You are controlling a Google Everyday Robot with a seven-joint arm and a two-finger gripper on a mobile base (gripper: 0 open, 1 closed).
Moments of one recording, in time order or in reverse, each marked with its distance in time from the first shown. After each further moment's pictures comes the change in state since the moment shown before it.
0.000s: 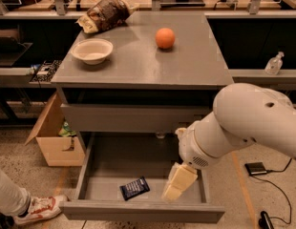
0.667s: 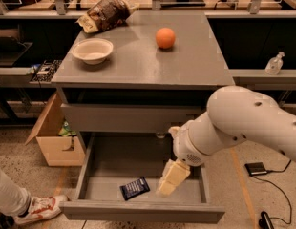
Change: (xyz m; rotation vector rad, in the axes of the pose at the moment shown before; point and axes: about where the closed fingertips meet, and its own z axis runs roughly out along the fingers) arm -0.008 -0.013 0.021 -0.012 -0.050 -0.020
